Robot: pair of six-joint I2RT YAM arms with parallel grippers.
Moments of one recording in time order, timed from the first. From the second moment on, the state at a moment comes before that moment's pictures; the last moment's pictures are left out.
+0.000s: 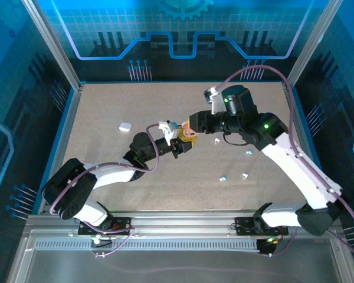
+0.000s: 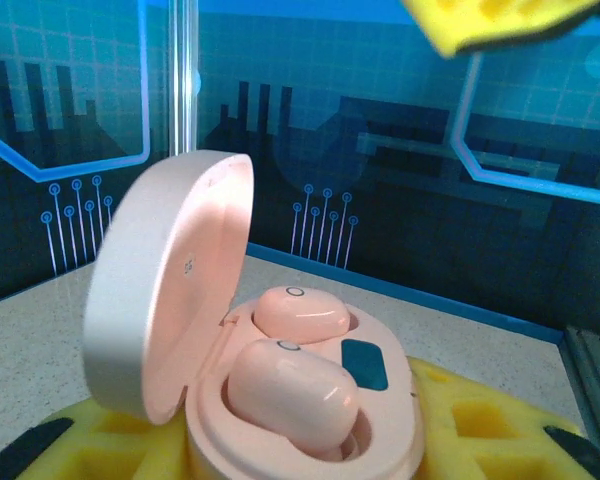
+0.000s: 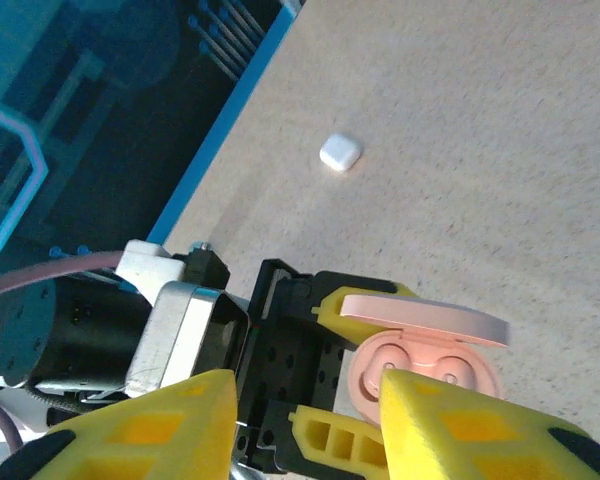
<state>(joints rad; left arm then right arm) -0.65 1.49 0.61 0.99 0.44 -0.14 0.63 1.27 1.52 -0.81 -0.25 0.48</state>
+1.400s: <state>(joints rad) -0.69 1.43 0.63 0.91 0.48 -0.12 0.37 1.30 1.25 -0.76 -0.80 0.62</state>
